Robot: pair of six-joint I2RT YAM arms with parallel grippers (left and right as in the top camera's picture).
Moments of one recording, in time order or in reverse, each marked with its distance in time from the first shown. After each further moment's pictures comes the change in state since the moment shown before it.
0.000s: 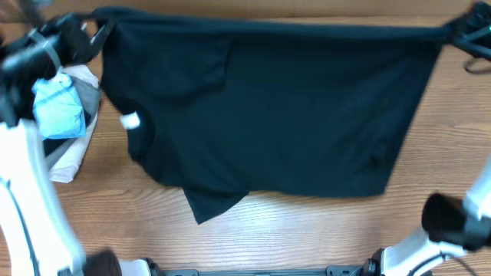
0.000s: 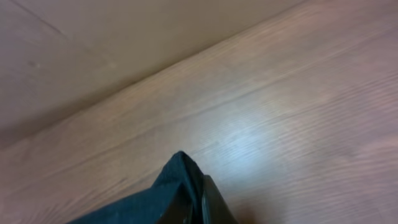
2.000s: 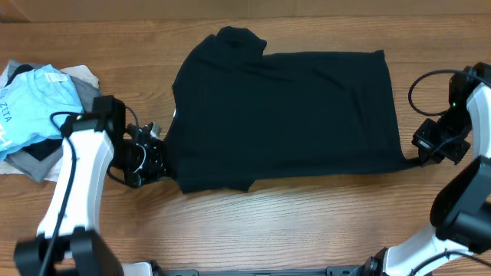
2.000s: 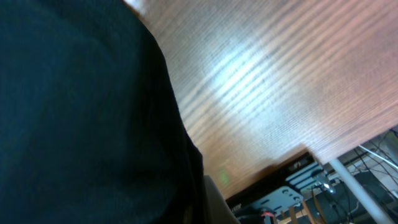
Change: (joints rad) left arm -0.169 -0.081 -0.771 -0.511 -0.455 0.204; right arm -0.147 -0.023 -0.875 -0.175 0.241 0.158
